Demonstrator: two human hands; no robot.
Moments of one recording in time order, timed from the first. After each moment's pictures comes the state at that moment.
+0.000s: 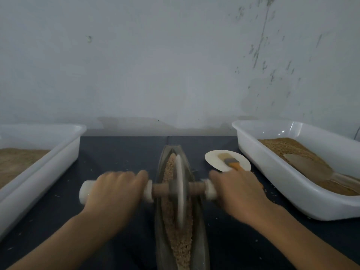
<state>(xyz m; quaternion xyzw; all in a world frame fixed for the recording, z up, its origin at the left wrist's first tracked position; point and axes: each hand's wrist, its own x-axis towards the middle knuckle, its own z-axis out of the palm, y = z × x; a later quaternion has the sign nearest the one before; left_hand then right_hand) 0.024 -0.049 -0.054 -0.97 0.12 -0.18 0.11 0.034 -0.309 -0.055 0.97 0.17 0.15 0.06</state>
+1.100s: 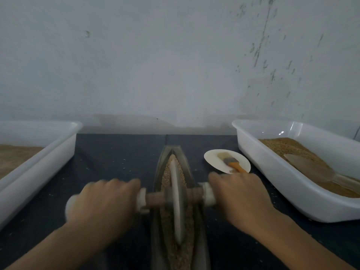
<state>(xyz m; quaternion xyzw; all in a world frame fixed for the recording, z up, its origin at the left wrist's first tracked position) 0.009 -0.050 -0.049 -0.99 0.08 -0.11 0.10 0.020 -0.301 -0.047 0.97 0.18 0.16 0.08</state>
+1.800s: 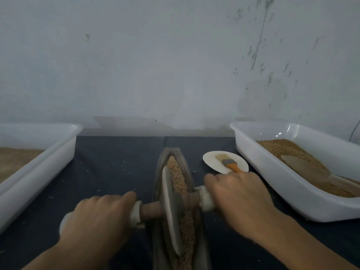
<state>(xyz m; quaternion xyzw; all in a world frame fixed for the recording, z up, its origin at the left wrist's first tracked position) -0.002 -0.037 -0.069 -0.99 0.08 -0.11 0.05 0.006 -0.298 -0.035 0.95 0.22 0.17 0.14</state>
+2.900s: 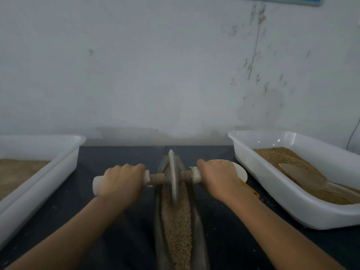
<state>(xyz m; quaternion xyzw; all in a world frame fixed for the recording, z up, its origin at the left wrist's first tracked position) 0.092 -0.050 -0.058 -0.98 0.06 -0.20 0.06 0.100 -0.294 -0.051 0.96 0.14 0.22 0.11</state>
